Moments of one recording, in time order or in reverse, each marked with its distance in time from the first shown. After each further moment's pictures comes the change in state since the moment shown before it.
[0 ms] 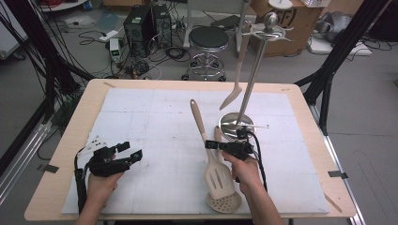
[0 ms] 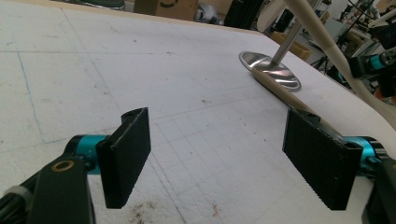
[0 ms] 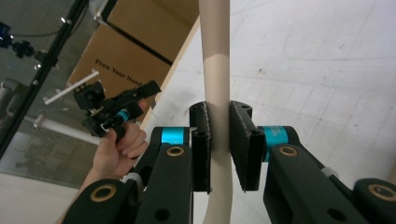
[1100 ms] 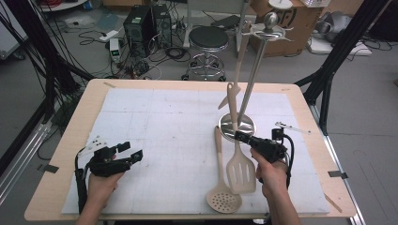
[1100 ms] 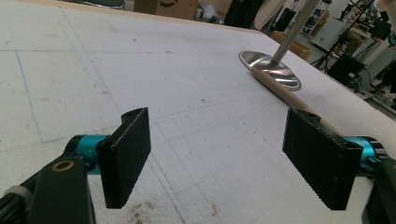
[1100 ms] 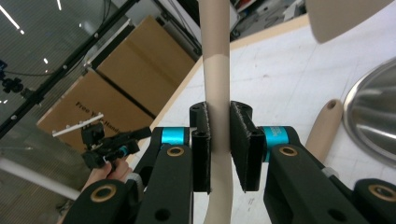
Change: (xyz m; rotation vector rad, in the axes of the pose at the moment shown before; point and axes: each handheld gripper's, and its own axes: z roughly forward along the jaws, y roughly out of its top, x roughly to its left) left arm -0.001 0.000 0.001 0.002 0.002 0.000; right arm 0.017 0.001 -0.085 -0.268 -0.088 -0.126
